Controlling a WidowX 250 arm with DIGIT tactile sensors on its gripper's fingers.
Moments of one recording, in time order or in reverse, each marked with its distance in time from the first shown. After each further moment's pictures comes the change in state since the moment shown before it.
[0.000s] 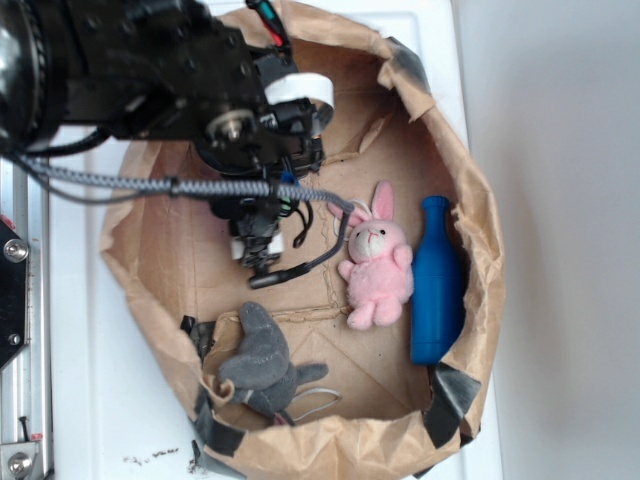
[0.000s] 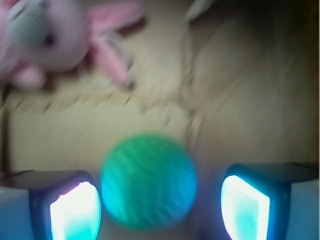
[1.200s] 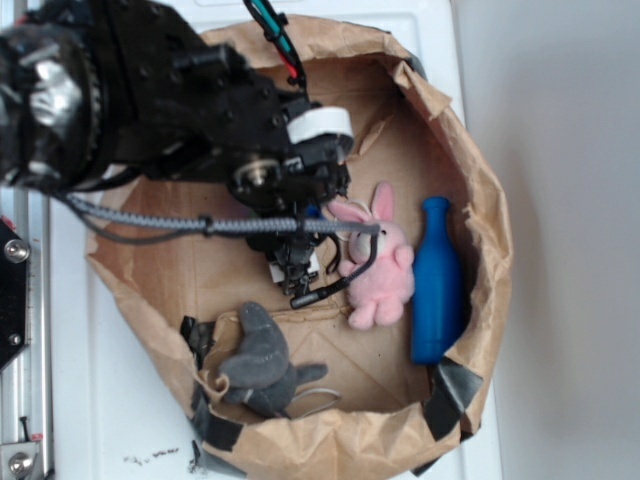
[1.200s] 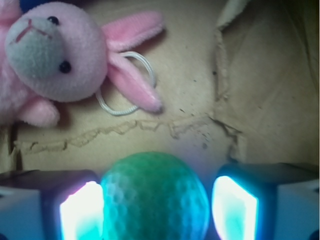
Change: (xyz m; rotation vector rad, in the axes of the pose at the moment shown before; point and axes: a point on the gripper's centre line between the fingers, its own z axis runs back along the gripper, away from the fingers) arm 0.015 -0.026 -0.022 0.064 -0.078 0.063
